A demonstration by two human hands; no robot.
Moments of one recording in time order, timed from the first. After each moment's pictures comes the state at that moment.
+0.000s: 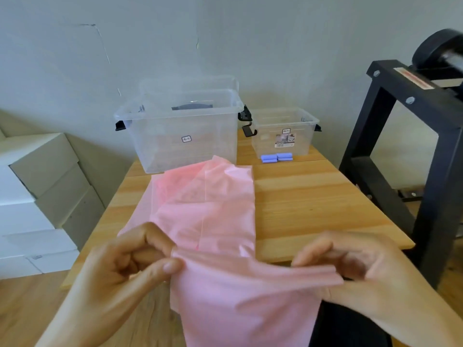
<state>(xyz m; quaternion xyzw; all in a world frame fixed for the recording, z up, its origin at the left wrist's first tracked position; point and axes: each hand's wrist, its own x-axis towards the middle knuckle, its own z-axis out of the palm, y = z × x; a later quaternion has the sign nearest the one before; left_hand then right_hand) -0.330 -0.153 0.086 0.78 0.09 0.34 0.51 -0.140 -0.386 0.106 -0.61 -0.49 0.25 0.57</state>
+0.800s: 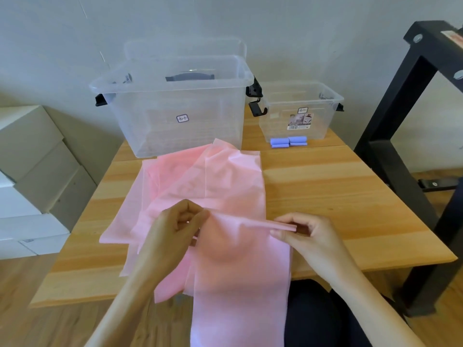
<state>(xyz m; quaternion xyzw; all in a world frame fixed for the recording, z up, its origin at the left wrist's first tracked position) -0.207 -0.083 0.016 0.76 0.29 0.22 0.53 -0.059 -0.282 0.018 -0.74 -0.32 0.23 0.55</state>
